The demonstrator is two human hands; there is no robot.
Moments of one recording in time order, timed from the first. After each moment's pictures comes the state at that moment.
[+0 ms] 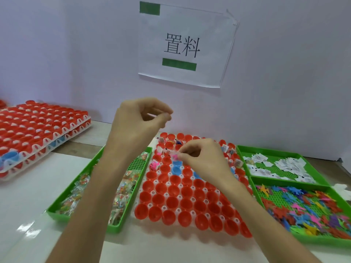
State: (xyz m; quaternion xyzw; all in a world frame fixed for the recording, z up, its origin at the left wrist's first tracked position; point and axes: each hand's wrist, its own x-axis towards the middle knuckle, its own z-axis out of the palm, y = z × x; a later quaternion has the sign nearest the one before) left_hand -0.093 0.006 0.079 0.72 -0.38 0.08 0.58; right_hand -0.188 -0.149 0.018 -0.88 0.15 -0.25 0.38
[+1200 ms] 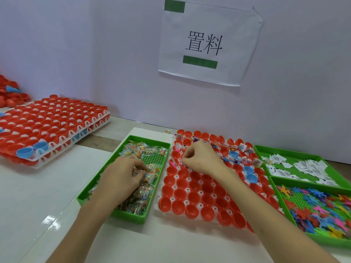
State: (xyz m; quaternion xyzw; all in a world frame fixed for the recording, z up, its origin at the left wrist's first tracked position) left_hand -0.050 0.081 -0.046 0.90 -0.33 0.04 0.30; right_hand -0.124 -0.140 -0.014 -0.95 0.19 -0.07 0.25
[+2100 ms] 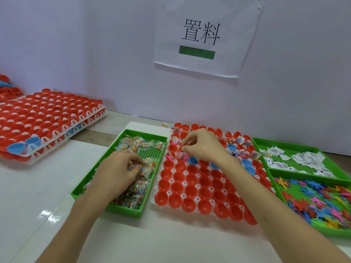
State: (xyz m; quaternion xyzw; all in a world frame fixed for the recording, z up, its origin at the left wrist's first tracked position) left_hand -0.048 0.081 -0.048 0.89 -0.33 0.03 0.32; right_hand -0.130 -0.148 0.003 -0.94 0.18 -0.10 0.29
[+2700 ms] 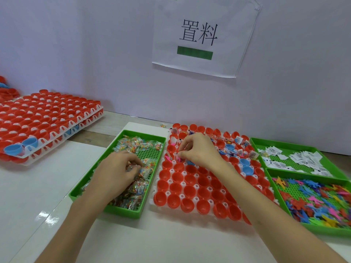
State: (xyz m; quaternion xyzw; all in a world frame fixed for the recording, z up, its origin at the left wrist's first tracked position) left_hand -0.047 0.081 -0.049 0.89 -0.34 0.03 0.32; right_hand -0.131 -0.144 -0.014 -0.93 0.18 -0.11 0.29
